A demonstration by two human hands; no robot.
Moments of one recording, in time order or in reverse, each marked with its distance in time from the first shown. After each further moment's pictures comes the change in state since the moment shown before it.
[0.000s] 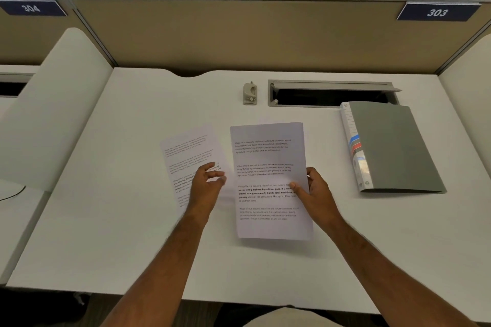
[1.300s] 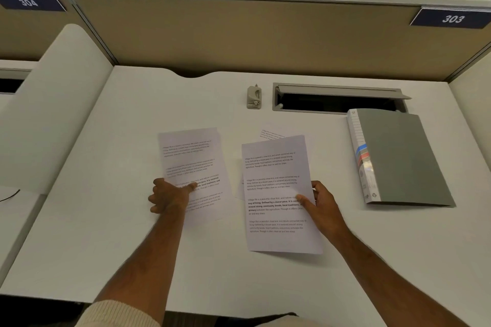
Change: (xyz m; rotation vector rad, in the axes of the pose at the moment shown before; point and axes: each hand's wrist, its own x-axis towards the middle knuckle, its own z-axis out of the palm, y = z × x) left_hand 0.076 -0.037 -0.060 0.596 0.419 -0.383; right_hand 0.022 0.023 -0.004 -0.027 -0.031 0.103
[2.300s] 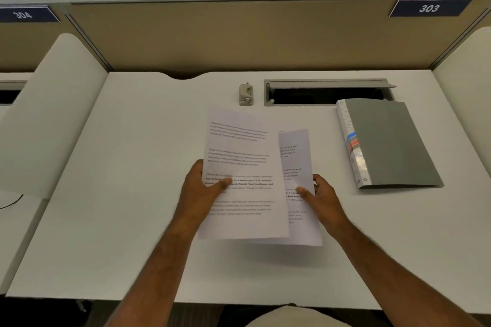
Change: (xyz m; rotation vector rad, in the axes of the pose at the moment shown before) left_hand -0.151 0.028 -0.072 -0.489 -0.453 0.620; right_hand -0.024 0.005 -0.008 0.165 0.033 0.058
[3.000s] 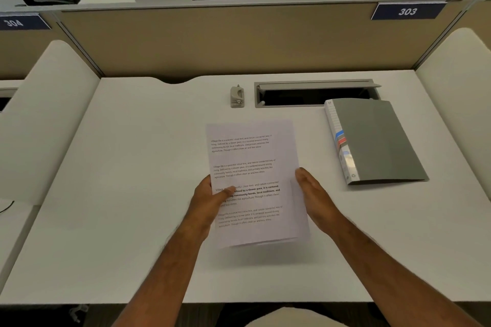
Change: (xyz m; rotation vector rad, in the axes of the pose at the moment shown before) left_hand -0.012 -0.018 0.036 -0.257 -0.162 -0.198; right_hand -0.034 -0.045 0.004 0.187 -0.131 -0.002
